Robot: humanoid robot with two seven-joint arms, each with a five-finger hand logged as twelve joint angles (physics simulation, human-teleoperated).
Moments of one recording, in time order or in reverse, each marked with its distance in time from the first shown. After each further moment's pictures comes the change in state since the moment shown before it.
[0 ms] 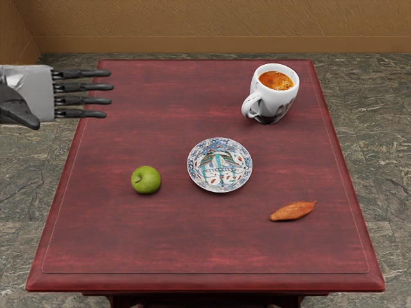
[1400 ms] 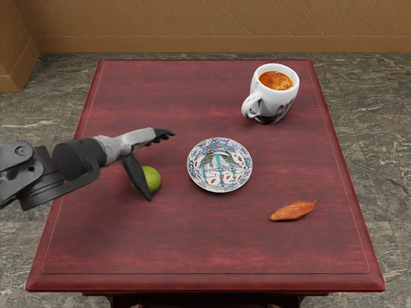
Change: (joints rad) left arm 0.229 -0.590 -0.040 -0.192 1.589 0.548 0.000; right arm 0.013 0.000 0.001 -0.001 0.000 0.001 0.000
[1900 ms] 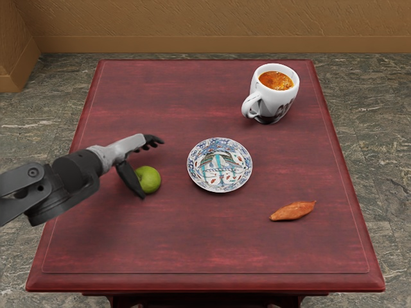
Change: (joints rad) left arm 0.062 -0.014 0.037 0.031 0.149 0.092 0.000; right arm 0.003 0.000 0.000 -0.001 0.000 0.000 0.000
